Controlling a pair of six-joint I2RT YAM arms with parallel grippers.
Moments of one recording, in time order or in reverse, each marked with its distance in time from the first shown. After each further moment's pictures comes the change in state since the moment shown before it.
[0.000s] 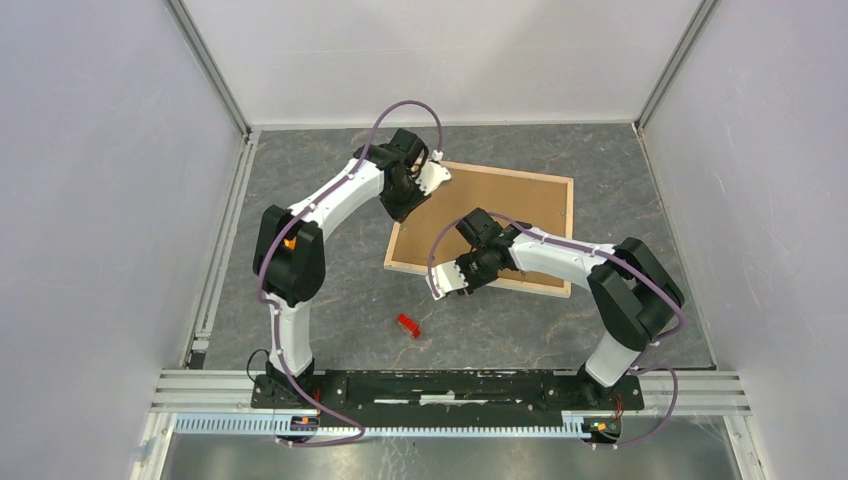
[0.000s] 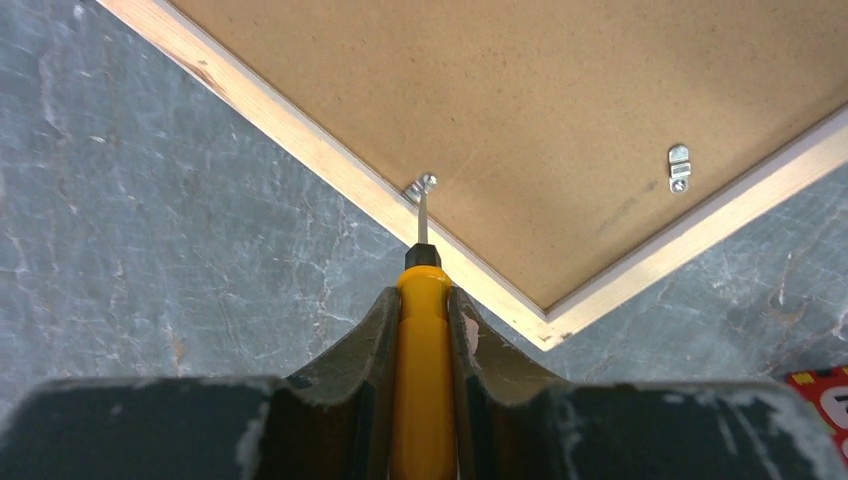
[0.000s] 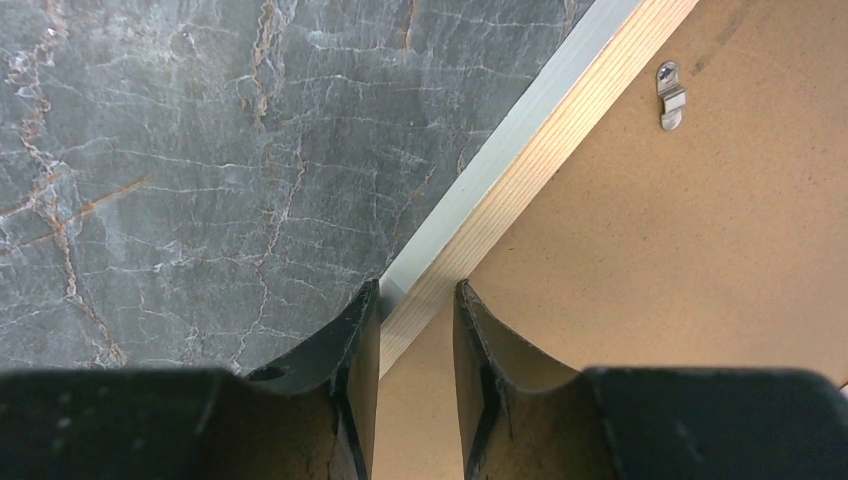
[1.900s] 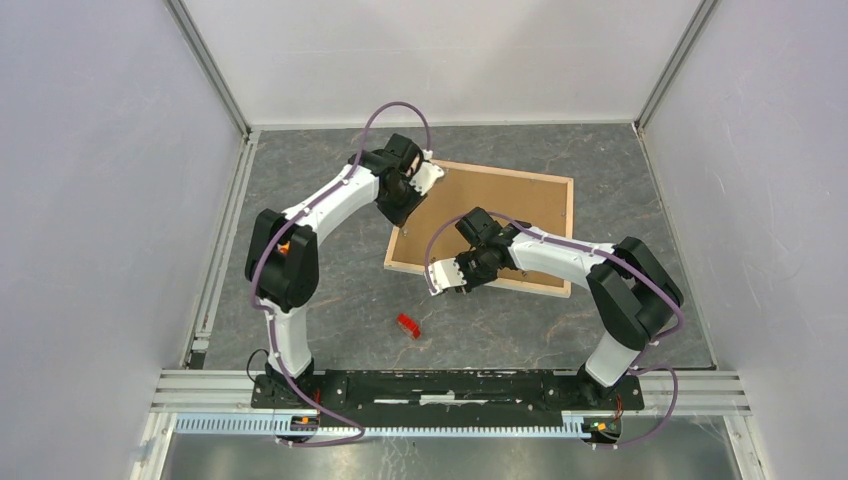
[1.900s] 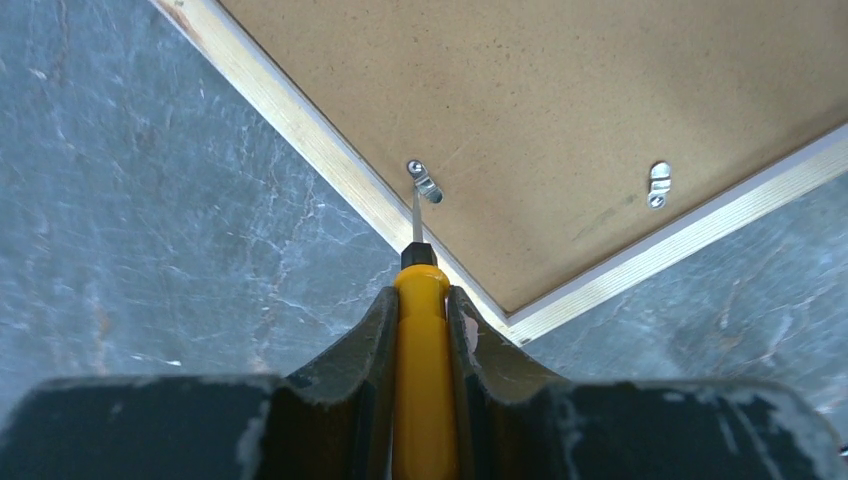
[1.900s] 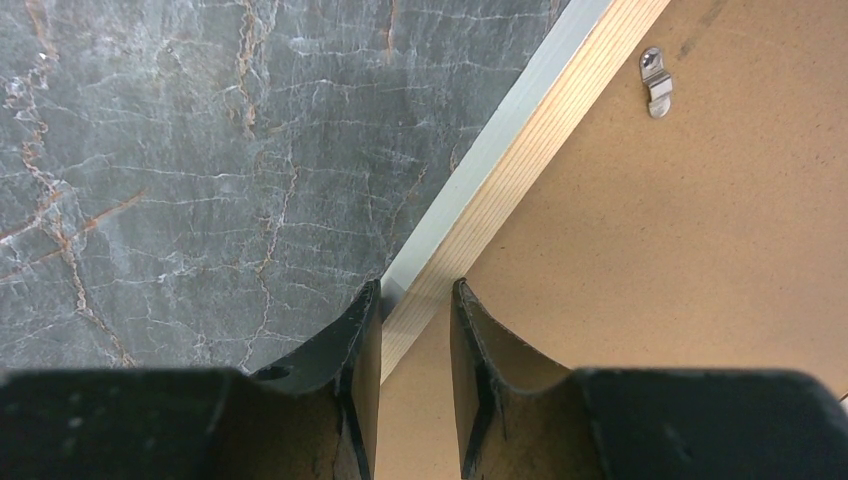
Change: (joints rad) left arm -0.009 -0.040 -0.083 0.053 -0.003 -0.122; right arm 0.000 0.006 0.008 0.004 0.003 0.070
